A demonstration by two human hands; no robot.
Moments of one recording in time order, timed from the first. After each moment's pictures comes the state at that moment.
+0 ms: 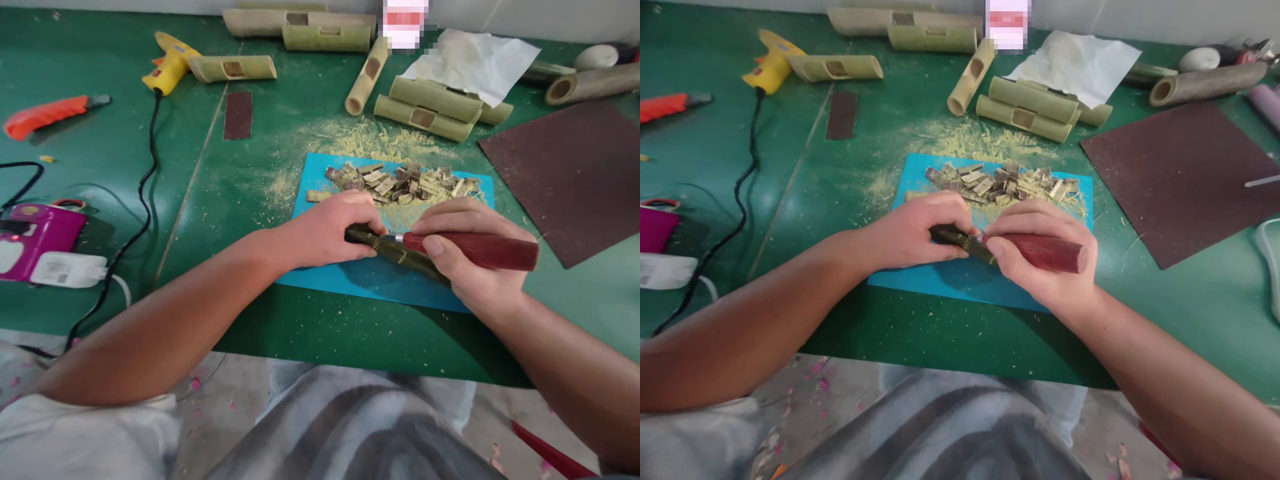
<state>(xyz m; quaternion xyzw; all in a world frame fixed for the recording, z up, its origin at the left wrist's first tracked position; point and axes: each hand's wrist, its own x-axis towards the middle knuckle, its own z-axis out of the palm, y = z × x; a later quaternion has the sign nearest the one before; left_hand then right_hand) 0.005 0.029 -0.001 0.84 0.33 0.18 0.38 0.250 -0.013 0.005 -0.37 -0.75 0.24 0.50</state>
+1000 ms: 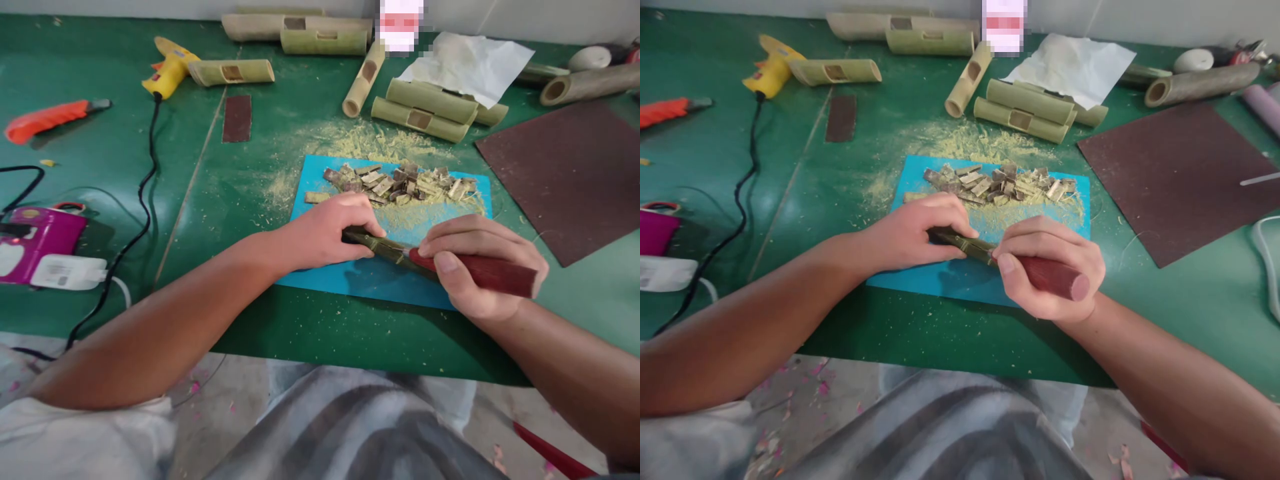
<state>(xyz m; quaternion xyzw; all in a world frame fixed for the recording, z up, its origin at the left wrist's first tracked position) 0.001 0.027 -0.008 0.84 0.32 0.20 0.38 0.257 -0.023 0.008 -0.32 -0.79 0.18 0.50</state>
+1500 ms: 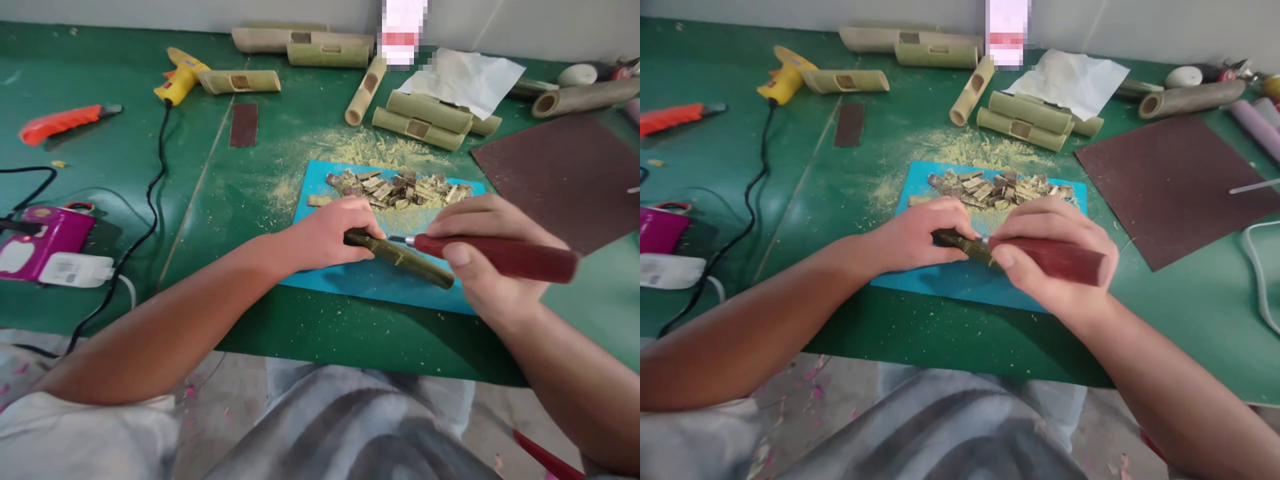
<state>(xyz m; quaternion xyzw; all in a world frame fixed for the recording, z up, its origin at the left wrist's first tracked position) 0.002 0.027 -0.011 0.84 0.32 0.21 0.38 0.258 -0.016 0.021 -0.35 -0.75 0.21 0.52</state>
